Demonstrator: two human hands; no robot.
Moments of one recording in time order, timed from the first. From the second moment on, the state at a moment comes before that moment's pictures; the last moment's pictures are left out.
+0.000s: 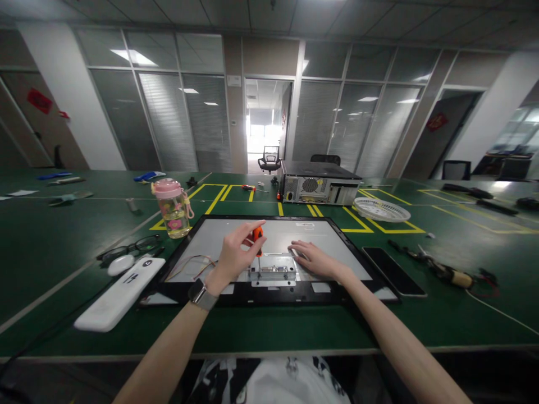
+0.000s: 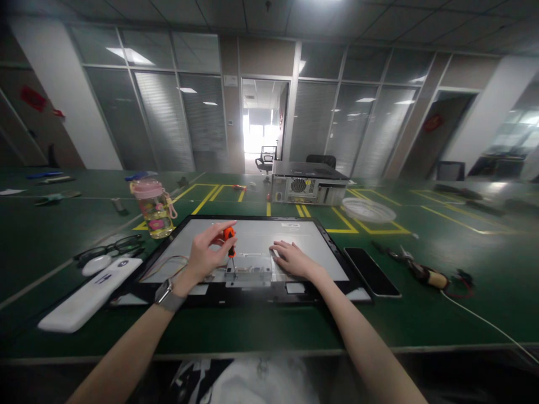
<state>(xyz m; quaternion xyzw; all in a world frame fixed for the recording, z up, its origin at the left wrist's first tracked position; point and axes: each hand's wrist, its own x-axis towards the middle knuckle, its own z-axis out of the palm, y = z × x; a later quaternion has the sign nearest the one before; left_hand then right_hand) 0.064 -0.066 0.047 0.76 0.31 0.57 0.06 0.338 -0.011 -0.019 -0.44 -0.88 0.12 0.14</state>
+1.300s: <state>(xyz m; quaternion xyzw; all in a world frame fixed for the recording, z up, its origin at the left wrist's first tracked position) 0.096 -0.063 0.021 0.62 0.33 0.63 0.33 0.335 -0.015 -0.015 -0.44 -0.88 0.13 0.14</state>
